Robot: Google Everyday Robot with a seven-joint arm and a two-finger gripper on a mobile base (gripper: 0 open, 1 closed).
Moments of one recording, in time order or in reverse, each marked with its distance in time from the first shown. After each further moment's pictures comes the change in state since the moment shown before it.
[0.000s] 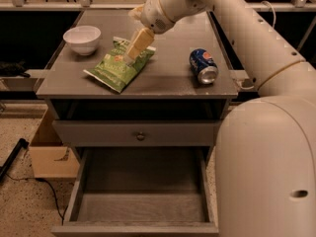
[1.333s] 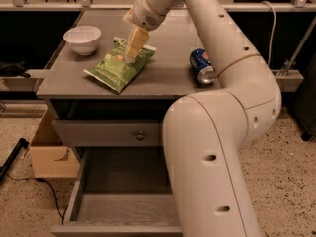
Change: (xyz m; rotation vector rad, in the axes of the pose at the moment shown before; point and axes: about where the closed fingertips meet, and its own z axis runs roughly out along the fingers) arm 0.019 -0.021 0.030 -0.094 0.194 -0.059
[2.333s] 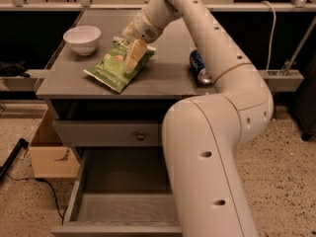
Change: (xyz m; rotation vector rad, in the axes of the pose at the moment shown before) arm 0.019 0.012 0.038 -0.085 -0.051 0.051
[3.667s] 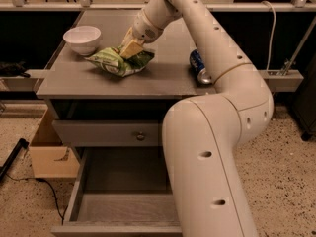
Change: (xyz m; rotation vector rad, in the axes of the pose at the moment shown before) arm 0.000 0.000 0.000 0.000 0.000 0.000
